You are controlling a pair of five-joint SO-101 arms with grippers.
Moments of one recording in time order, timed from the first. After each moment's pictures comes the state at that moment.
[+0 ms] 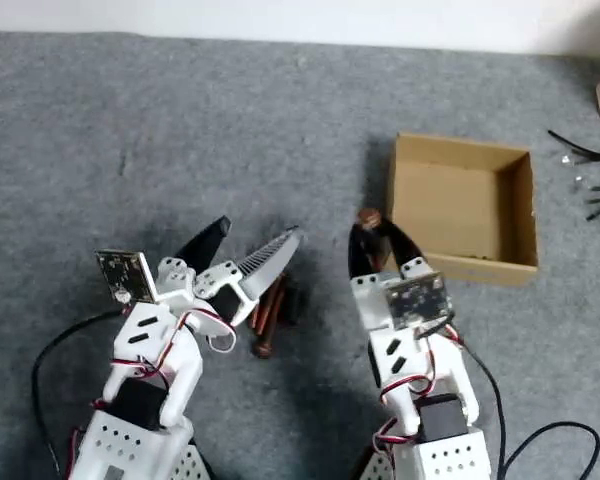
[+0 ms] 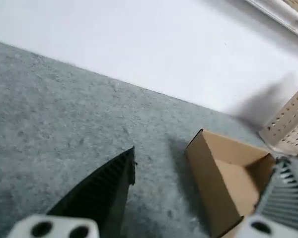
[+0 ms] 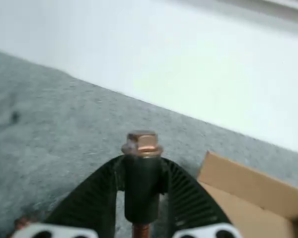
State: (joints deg) left arm 13.8 -96.7 96.3 16.5 29.1; right arm -16.6 -103.4 96.0 18.0 13.3
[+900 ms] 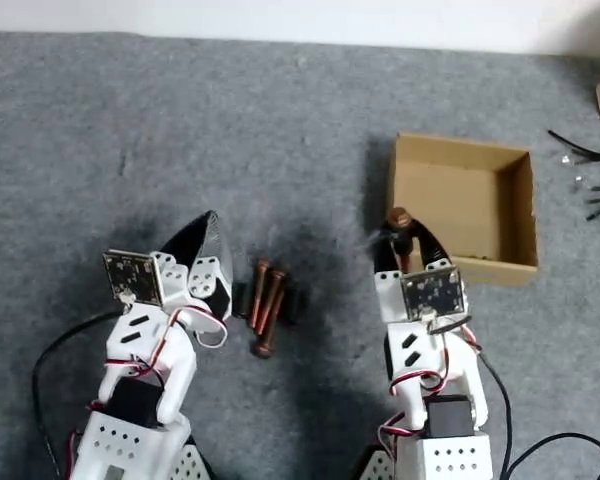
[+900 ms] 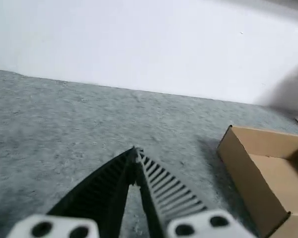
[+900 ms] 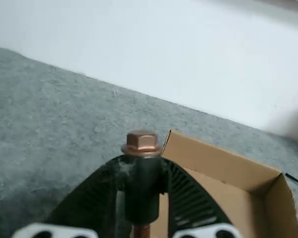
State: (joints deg) left arm 10.0 -96.7 96.3 16.5 18.0; right arm -9.1 -103.4 96.0 20.3 16.2
